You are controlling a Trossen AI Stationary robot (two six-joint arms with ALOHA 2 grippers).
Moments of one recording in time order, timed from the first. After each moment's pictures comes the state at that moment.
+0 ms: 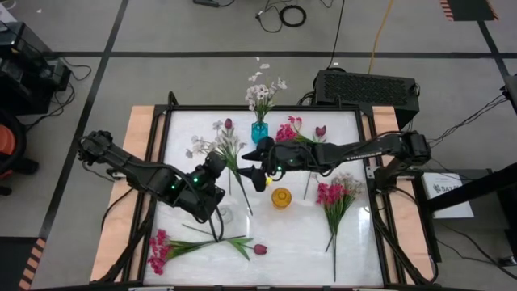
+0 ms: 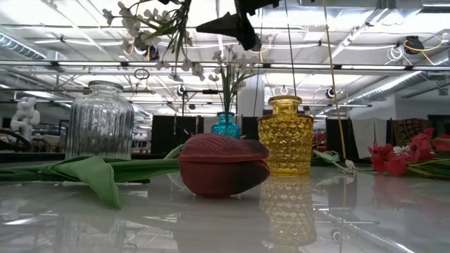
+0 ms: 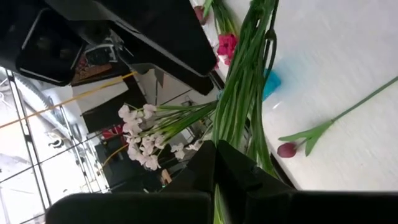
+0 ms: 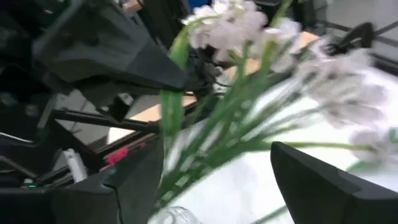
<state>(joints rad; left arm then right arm) -0.46 1.46 1.44 -1.11 -1.00 0.72 0.04 1.67 1.28 0.10 0.09 0.52</state>
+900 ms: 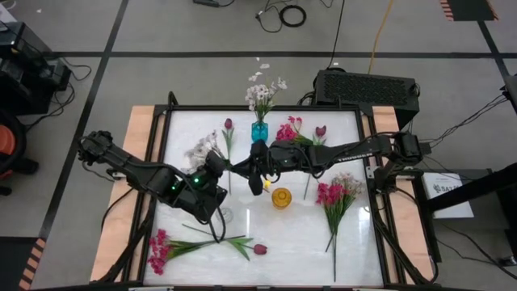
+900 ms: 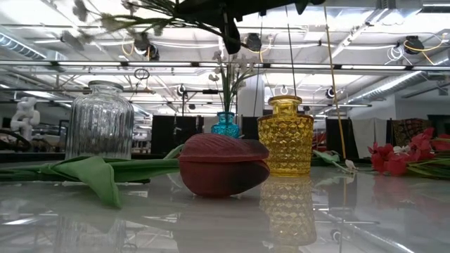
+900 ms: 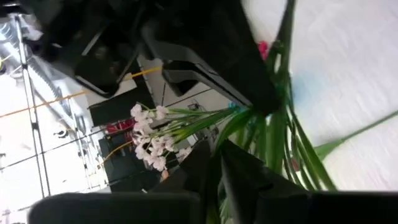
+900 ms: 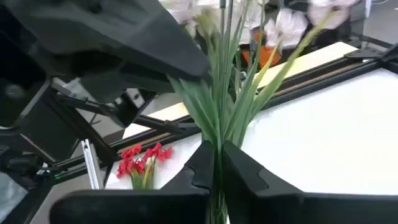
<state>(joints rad) -0.47 1.46 1.44 -1.01 -1.04 0.71 0.03 1.73 1.28 0.23 0.00 0.43</state>
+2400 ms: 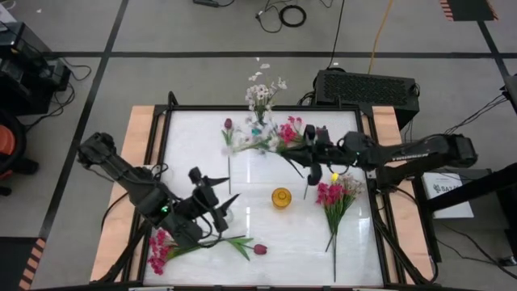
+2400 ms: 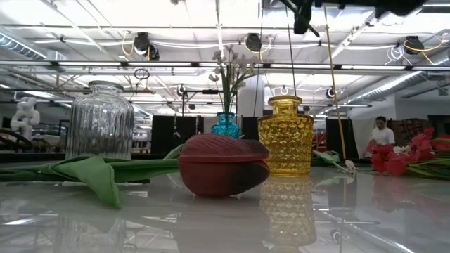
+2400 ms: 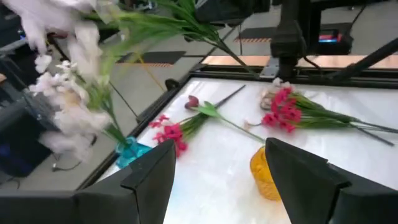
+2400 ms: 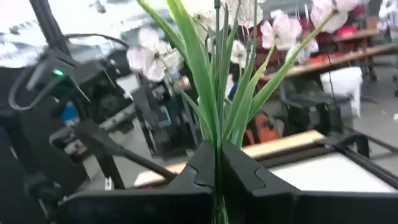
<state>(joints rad) -0.64 1.49 1.40 -0.68 -1.10 -0.49 0.00 1.12 0.68 0.60 0.00 0.30</state>
